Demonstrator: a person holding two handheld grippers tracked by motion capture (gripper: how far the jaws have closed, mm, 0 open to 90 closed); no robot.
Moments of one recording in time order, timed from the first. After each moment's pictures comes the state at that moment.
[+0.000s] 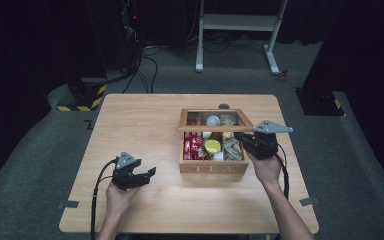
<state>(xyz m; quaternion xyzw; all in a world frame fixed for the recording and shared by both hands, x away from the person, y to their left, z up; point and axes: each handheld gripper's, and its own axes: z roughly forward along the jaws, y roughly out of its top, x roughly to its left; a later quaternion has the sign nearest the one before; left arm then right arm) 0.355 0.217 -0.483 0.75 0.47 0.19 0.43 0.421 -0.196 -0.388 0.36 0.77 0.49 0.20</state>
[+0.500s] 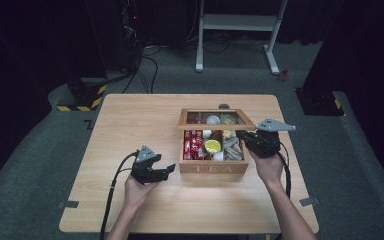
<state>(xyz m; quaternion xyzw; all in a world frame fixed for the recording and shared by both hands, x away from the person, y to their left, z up) 0.374 0.169 -0.471 0.77 0.42 0.16 0.45 0.424 -0.201 -0.384 0.37 0.77 0.49 0.20</state>
